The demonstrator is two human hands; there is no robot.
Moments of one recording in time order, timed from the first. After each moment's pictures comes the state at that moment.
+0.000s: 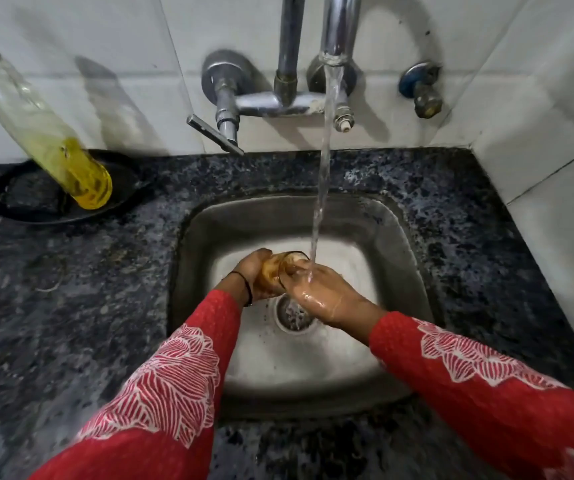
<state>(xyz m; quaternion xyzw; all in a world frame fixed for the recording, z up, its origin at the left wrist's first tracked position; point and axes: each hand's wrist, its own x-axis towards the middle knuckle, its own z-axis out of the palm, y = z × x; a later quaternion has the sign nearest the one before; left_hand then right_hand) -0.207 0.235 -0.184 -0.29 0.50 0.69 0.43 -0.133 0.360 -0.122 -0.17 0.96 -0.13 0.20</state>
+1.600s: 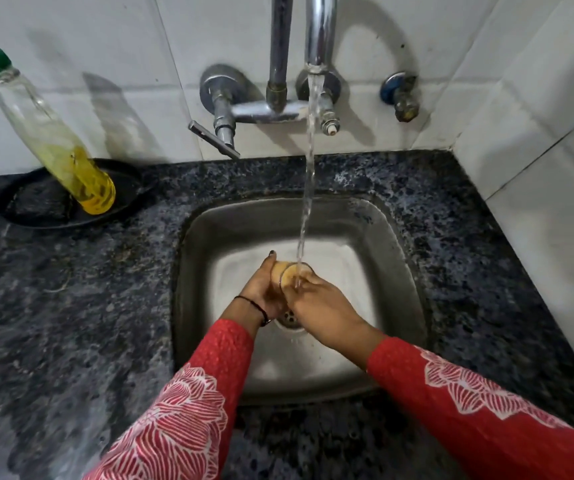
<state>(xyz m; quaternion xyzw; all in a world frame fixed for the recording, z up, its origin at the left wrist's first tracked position) -0.165 0.247 -0.173 -0.26 0.44 0.72 0.46 -0.099 0.334 -0.108 0.02 0.97 -0.17 0.17</state>
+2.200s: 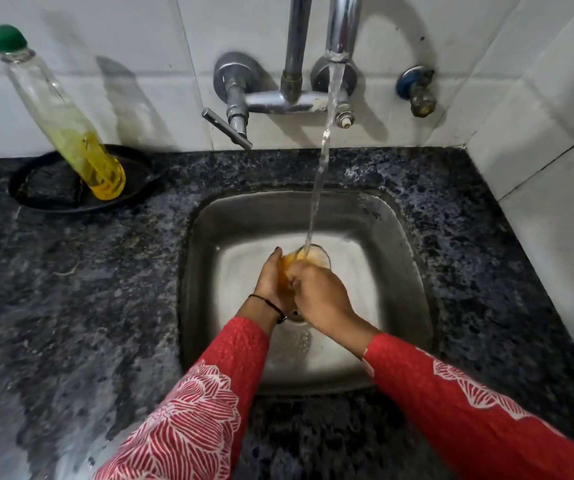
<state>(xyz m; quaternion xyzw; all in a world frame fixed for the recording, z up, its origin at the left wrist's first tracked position) -0.150 0.257 -0.171 -0.30 0.39 0.78 0.40 -0.098 0.327 -0.103 0.18 0.89 -0.41 0.09</state>
